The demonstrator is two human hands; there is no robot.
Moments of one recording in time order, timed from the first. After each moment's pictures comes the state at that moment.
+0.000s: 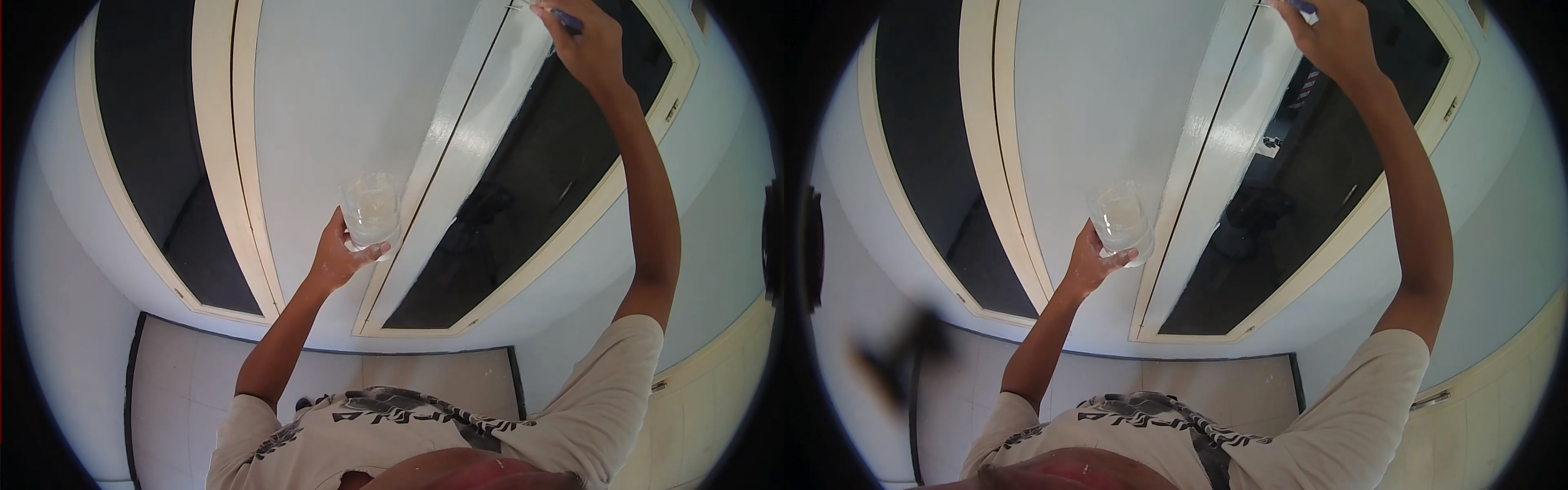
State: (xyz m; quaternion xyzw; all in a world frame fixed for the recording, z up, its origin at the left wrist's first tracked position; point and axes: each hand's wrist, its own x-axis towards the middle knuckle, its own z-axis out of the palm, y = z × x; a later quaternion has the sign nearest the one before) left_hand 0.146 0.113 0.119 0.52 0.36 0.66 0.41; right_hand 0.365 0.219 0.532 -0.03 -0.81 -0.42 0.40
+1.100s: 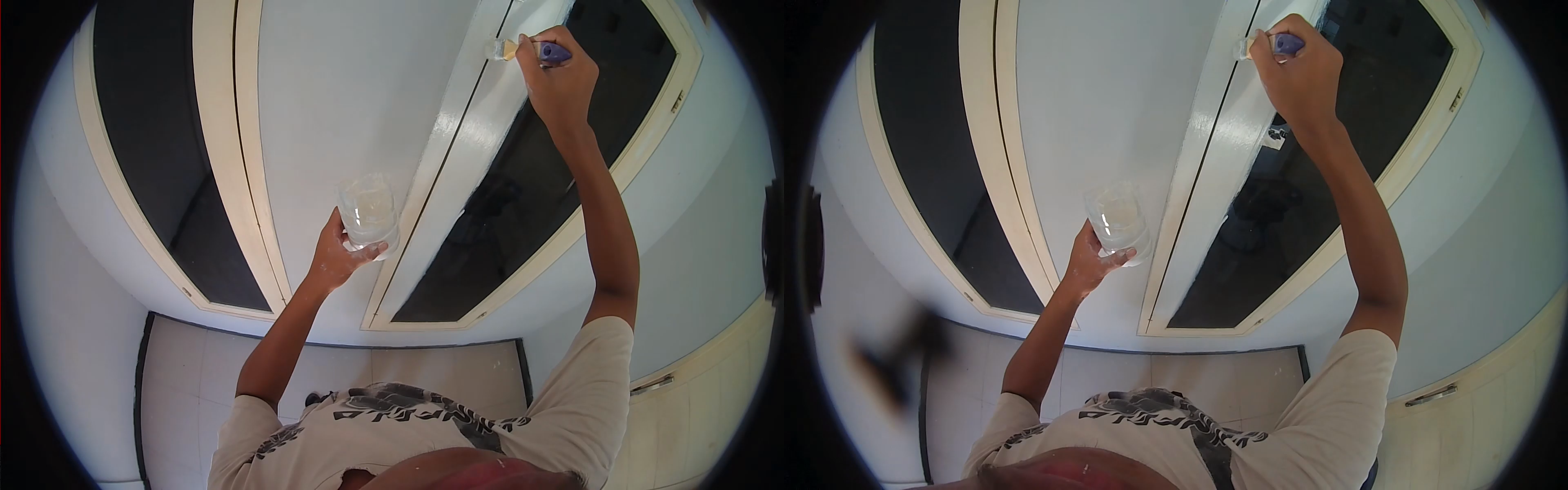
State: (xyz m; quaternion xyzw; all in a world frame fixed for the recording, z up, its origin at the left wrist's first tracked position) left_hand 0.143 0.111 0.114 0.52 0.38 0.65 0.41; right_hand 0.363 0.238 0.436 -0.18 -0.78 -0.21 0.56
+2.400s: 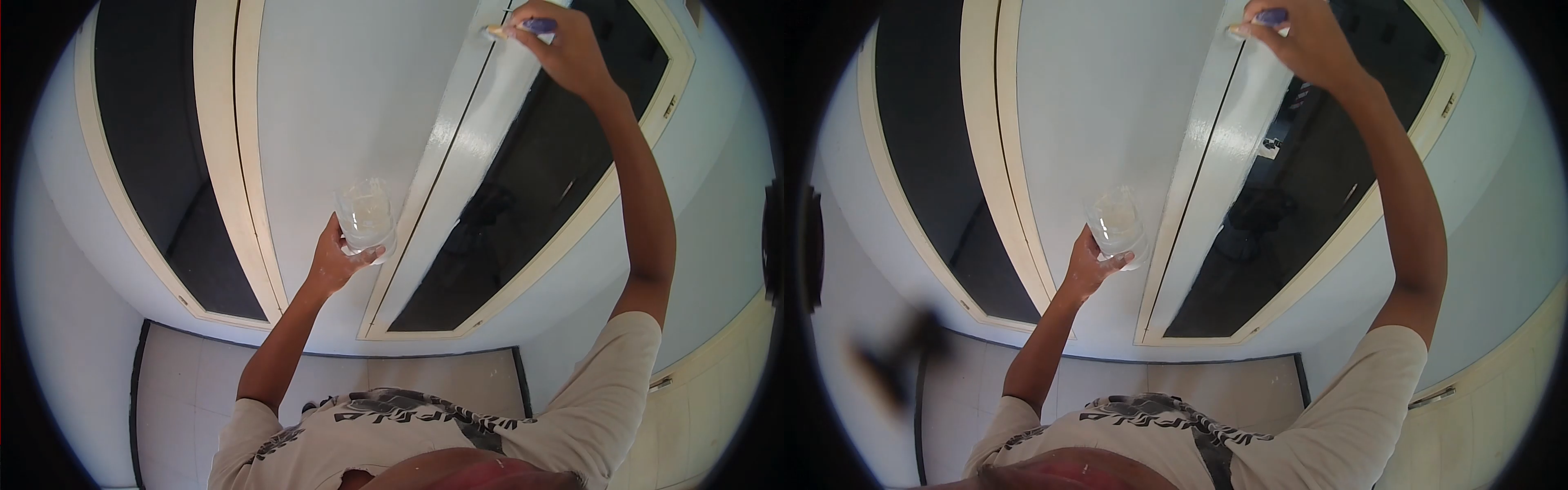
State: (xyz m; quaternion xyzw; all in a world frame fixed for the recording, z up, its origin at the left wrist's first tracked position) left_hand 0.145 0.112 0.112 0.52 0.38 0.65 0.40; right_hand 0.373 0.231 0.517 -0.01 -0.90 -0.32 0.31
